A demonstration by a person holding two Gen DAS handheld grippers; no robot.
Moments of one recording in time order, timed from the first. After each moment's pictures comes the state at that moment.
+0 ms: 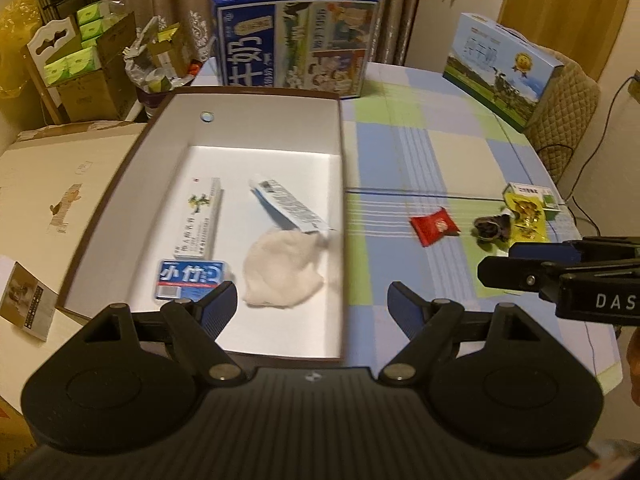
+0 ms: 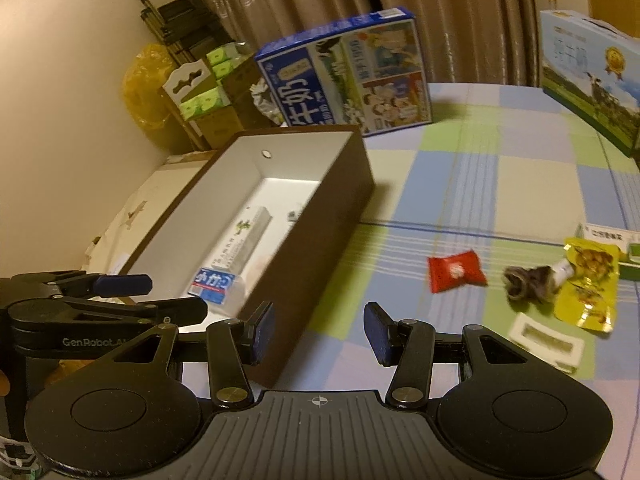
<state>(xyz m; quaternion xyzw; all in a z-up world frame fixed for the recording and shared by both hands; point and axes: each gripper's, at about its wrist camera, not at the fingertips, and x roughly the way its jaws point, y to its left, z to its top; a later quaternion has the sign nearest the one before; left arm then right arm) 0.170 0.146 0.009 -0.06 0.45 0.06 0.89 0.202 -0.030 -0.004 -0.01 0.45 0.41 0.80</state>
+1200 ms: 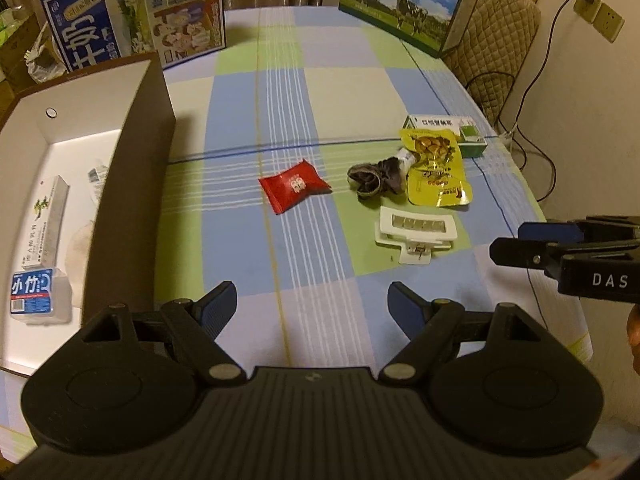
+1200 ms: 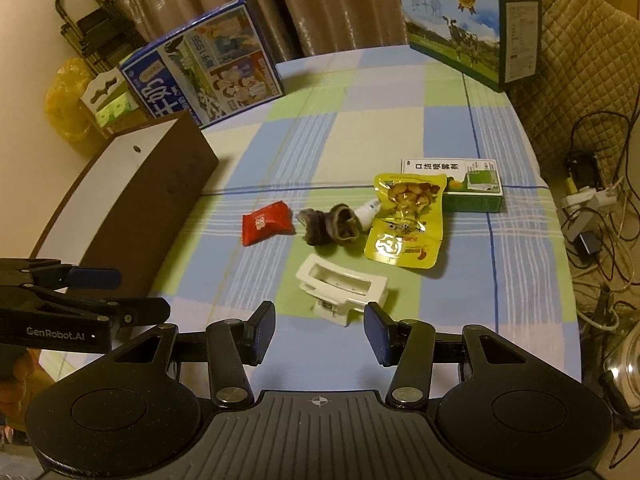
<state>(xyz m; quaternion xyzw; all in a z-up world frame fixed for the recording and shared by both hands) 0.235 0.004 -0.047 -0.02 0.52 -0.04 0.86 0.262 -0.188 -0.044 -0.01 0.48 0.32 0.82</state>
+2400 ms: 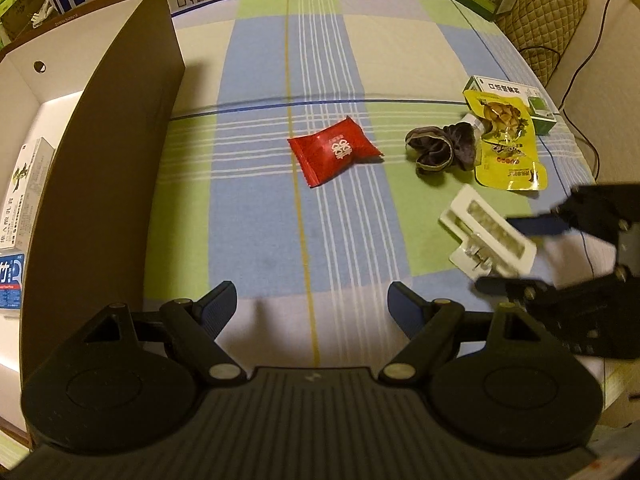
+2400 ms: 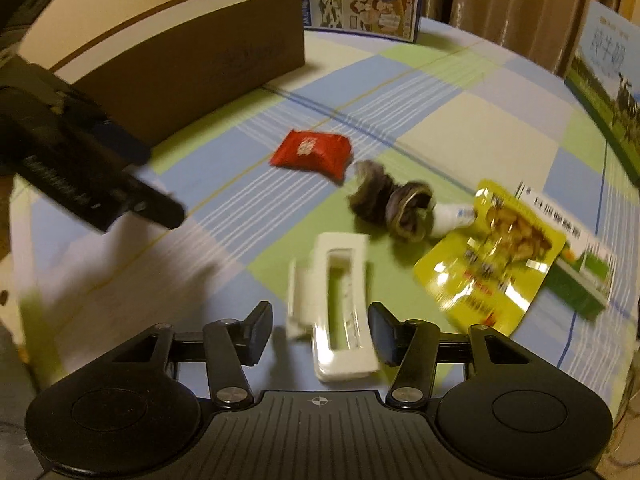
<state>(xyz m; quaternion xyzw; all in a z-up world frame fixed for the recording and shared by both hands) 0.274 0.019 -0.114 -0.02 0.56 0.00 0.83 0.287 -0.136 -0.140 -0.23 0.43 0.47 0.73</state>
